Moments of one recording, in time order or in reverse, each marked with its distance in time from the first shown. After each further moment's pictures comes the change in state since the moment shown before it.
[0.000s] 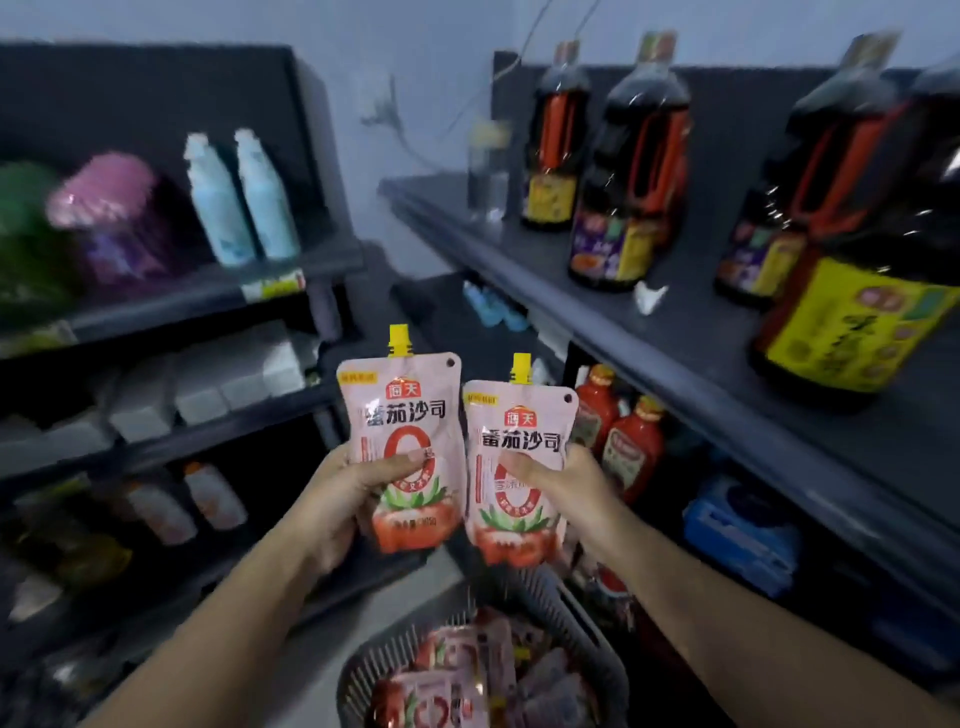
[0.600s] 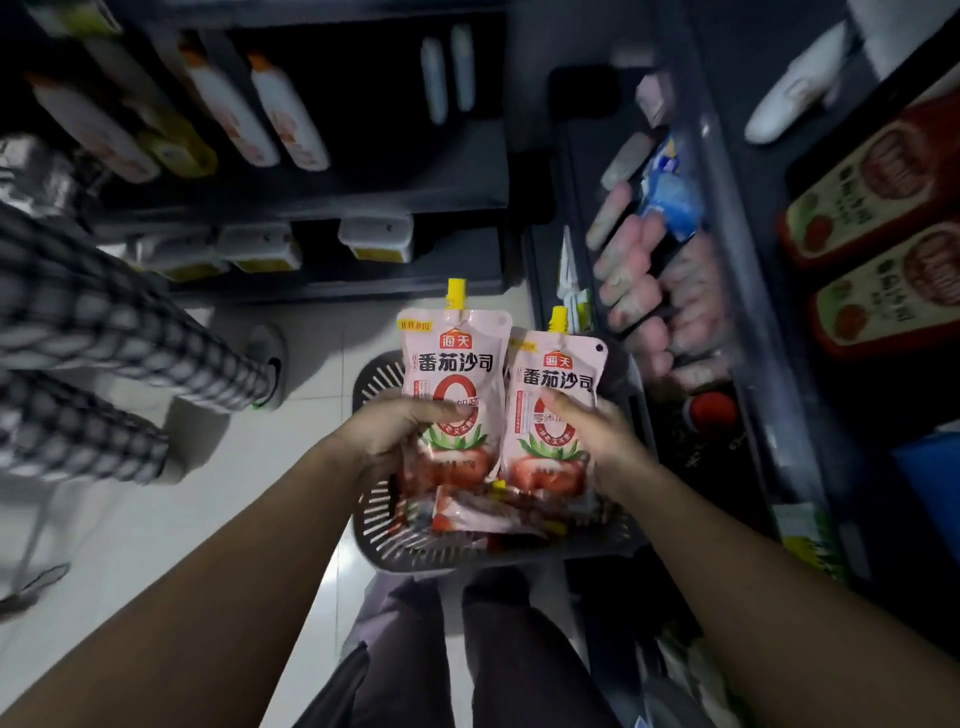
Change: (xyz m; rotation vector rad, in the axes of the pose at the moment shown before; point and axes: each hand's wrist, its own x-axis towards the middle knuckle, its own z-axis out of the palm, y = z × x) left_hand 0.017 -0.243 -0.041 -0.238 0.313 -0.614; right_hand 0.039 0.249 -0.035 -0.024 -0.193 0.691
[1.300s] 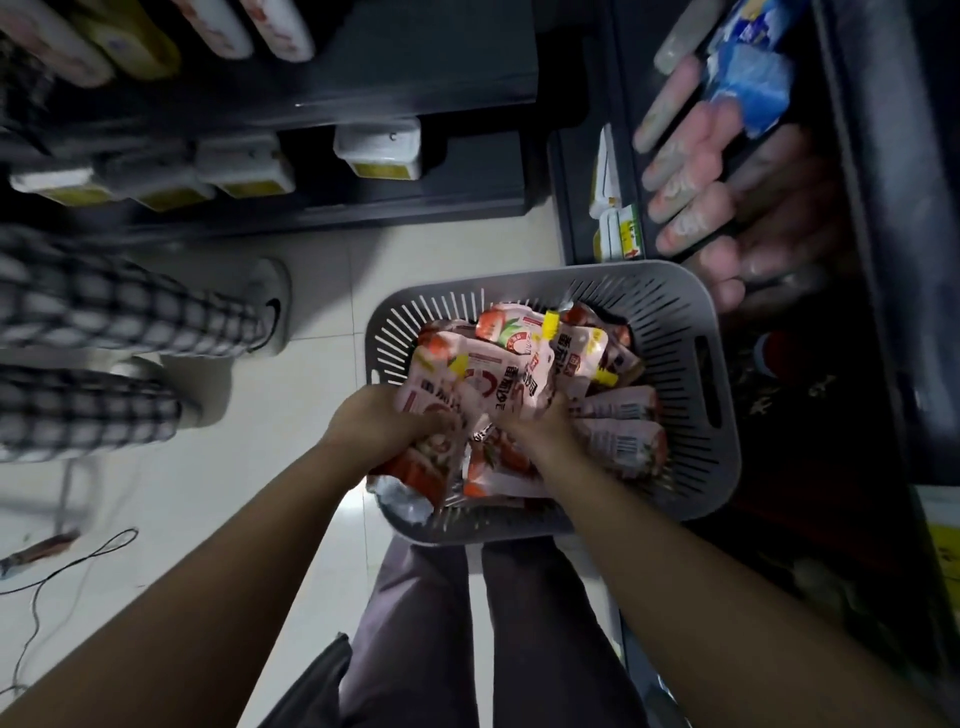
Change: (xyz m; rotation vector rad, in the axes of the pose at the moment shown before) left_hand 0.028 -0.045 -0.055 0.756 0.339 -0.079; right_hand 0.035 0.087 0.066 -0.347 0.175 0.249
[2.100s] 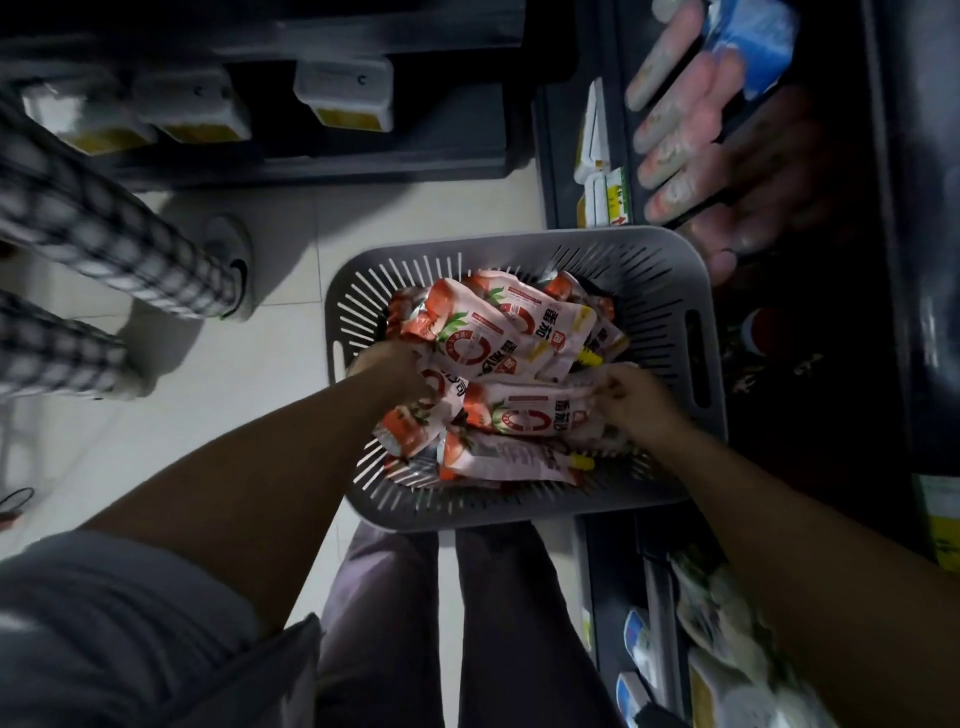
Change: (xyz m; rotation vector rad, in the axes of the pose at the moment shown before) left_hand 0.084 0.001 0.044 0.620 -0.023 -0.025; right_hand 0.047 0.022 -0.104 -0.618 -0.037 -0.255
